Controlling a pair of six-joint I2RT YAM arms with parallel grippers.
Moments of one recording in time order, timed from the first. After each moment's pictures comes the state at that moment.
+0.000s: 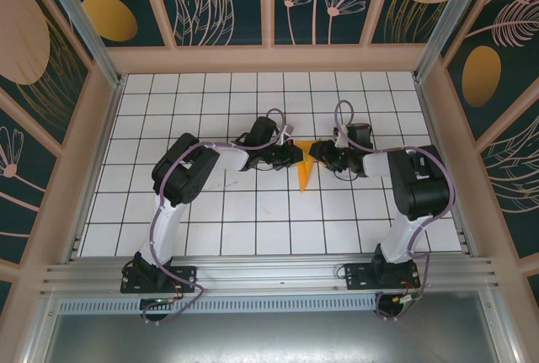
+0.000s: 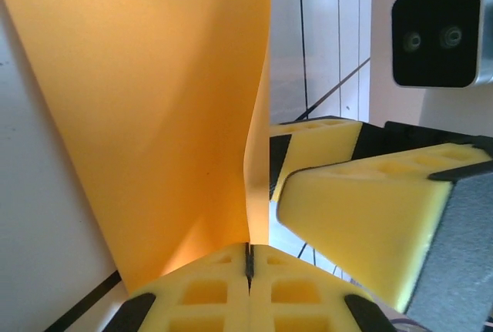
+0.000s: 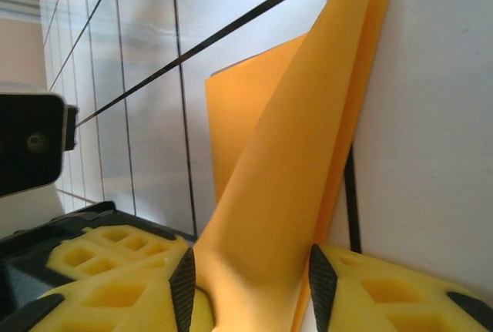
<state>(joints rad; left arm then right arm) -0.65 2.23 1.30 0.31 0.71 -0.97 0.20 1.79 0.75 0.25 -0.64 0.70</state>
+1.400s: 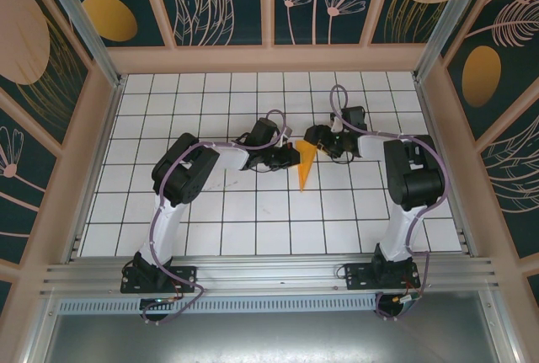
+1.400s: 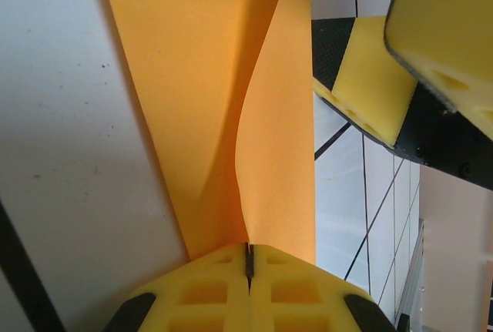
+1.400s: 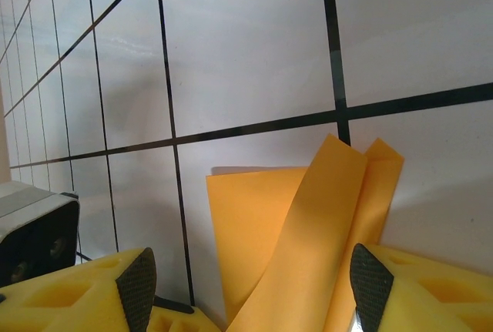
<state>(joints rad) -0.65 2.23 1.31 0.20 0.64 -0.86 0.21 1.89 1.01 0.01 -0.54 0.63</state>
